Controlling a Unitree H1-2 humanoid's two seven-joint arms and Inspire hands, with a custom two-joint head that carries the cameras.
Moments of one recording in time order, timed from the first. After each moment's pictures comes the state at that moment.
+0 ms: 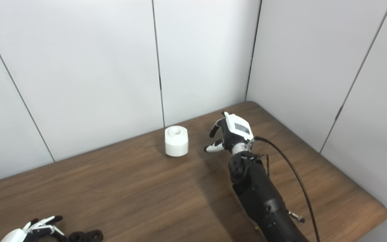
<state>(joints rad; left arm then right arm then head) -0.17 0.34 -0.28 -0.09 0.62 0.03 -0.23 -0.39 -0.40 -0.08 0.14 -0.79 0.47 0.03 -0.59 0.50</state>
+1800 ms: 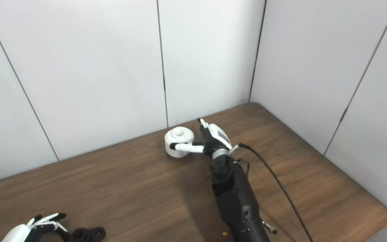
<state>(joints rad) -0.20 0.33 -0.29 -0.07 0.63 0.03 -0.24 -0.47 -0.19 -0.23 0.13 -0.76 0.47 0.18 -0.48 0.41</state>
